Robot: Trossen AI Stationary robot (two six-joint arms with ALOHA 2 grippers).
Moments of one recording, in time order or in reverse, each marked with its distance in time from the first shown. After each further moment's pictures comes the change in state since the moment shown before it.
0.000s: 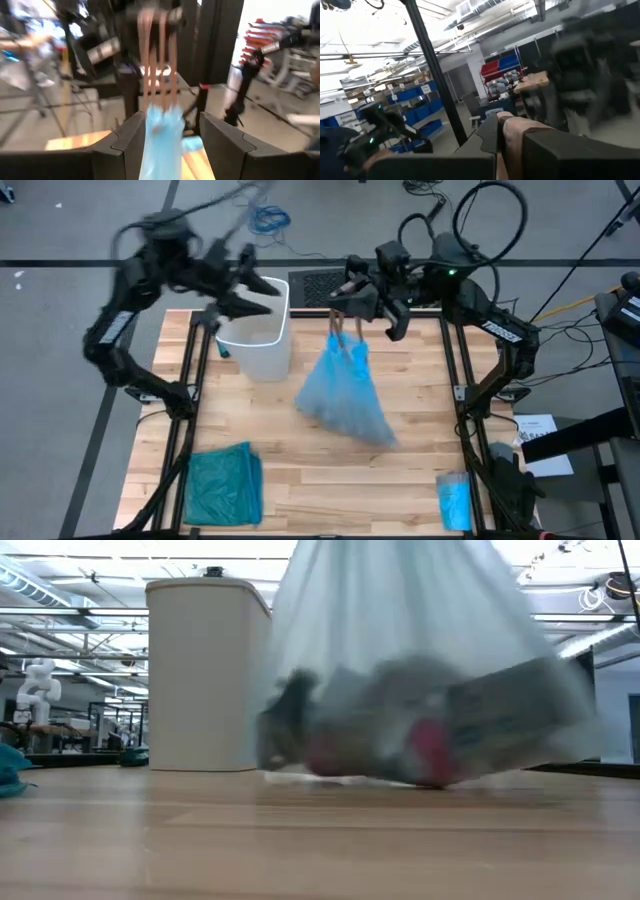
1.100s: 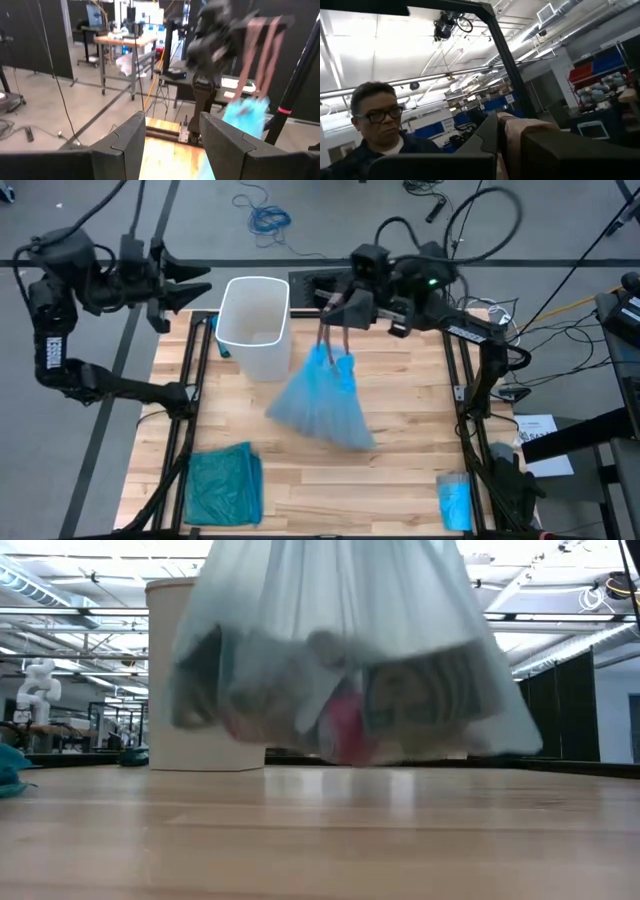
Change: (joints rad) left arm -0.013 -0.205 0.000 -0.226 -0.541 -0.106; right arm 0.026 0.183 0.121 0.495 -0.302 0.435
